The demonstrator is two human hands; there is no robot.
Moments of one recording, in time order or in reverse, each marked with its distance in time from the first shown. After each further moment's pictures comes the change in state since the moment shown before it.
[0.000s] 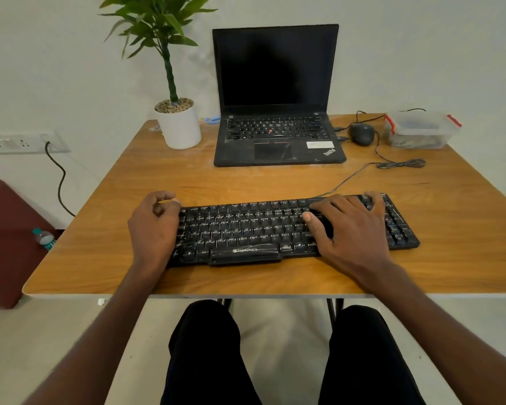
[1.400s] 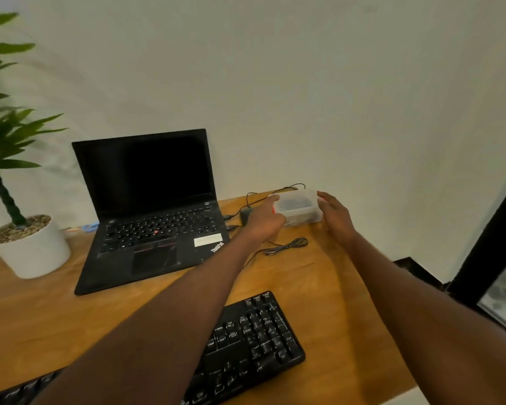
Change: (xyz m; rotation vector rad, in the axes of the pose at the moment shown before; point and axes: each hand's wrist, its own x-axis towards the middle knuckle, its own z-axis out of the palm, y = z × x) left_hand -0.007 0.256 0.399 0.095 -0.928 0.208; right_hand 0.133 0.327 0.017 0.943 0.179 0.789
